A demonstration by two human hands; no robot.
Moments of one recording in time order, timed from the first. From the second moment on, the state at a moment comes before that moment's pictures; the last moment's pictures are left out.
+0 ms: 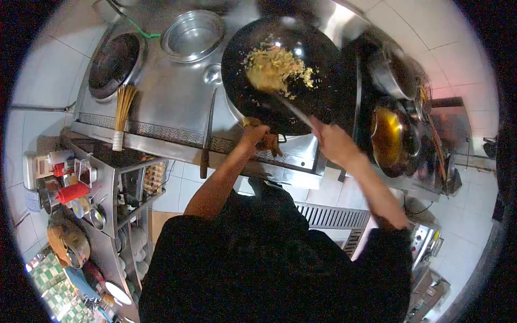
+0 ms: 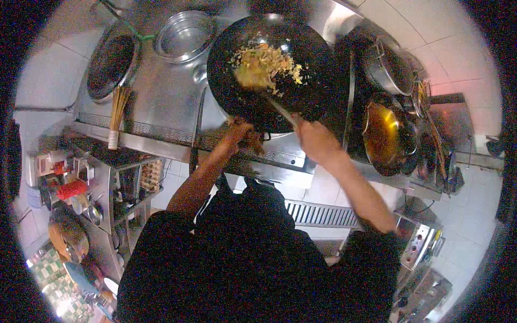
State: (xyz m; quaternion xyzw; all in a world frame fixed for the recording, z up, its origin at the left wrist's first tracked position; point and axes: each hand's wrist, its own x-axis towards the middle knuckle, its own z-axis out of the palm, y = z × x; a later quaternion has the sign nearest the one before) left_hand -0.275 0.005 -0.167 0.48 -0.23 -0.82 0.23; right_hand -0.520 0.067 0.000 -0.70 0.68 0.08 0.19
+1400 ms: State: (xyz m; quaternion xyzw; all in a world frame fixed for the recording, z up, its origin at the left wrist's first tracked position) left_hand -0.283 0.032 -0.229 0.50 -0.22 -0.76 0.35; right_hand -0.640 -0.077 0.104 -0.82 0.53 0.22 0.04
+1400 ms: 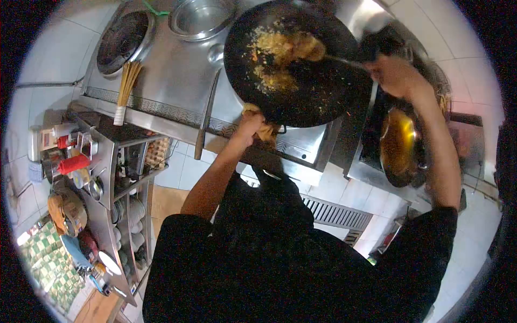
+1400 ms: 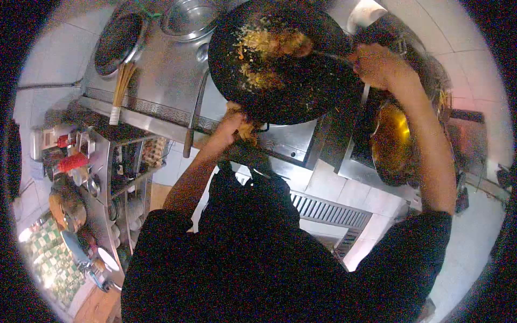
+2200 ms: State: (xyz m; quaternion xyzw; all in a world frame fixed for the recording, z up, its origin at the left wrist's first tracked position) left_hand -0.276 0.081 -0.130 0.42 -0.19 -0.84 0.28; right_hand -0.475 0.226 0.136 -0.69 0.69 0.13 0.18
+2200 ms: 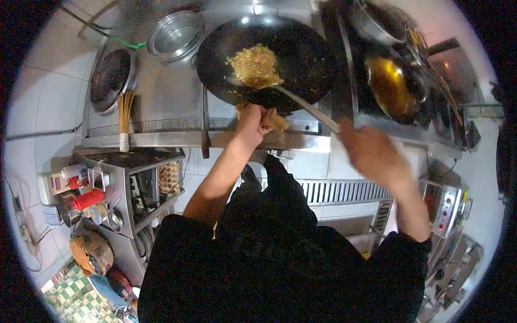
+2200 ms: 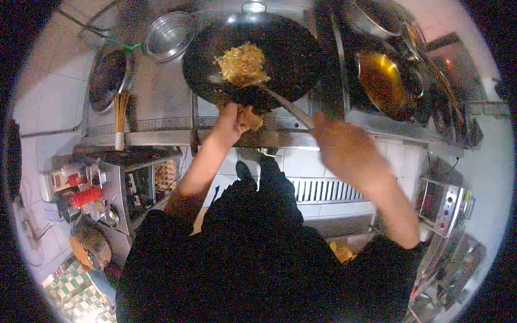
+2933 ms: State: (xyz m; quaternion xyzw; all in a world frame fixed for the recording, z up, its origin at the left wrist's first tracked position) left_hand -0.226 0.149 -0.194 0.39 -0.45 -0.74 0.32; right_hand -0.413 0.259 -0.020 -0.63 0.76 -0.02 0.15
